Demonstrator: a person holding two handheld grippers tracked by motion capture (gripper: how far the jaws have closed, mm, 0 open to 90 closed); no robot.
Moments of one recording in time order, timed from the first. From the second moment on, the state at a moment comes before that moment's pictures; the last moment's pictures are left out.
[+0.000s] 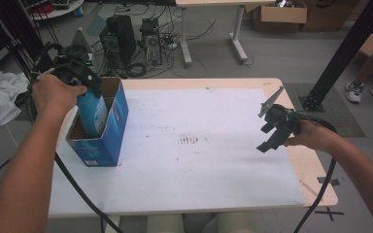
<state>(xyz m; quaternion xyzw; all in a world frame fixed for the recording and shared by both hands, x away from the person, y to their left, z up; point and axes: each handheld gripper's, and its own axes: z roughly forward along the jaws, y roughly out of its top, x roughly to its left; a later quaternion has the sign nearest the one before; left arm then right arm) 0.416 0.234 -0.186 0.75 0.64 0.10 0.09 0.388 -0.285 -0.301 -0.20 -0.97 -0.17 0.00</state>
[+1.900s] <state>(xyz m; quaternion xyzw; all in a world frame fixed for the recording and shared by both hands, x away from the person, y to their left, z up) 0.418 0.249 -0.282 0.75 0.66 0.06 0.07 0.388 -0.285 -0.304 -0.21 -0.96 -0.16 0.01</state>
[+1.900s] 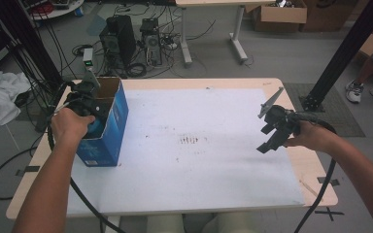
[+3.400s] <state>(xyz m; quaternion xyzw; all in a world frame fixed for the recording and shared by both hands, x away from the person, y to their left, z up) 0.409 0.257 -0.247 0.73 0.66 0.10 0.11 0.385 -0.282 -0.302 -0.20 -0.97 -0.17 0.00</state>
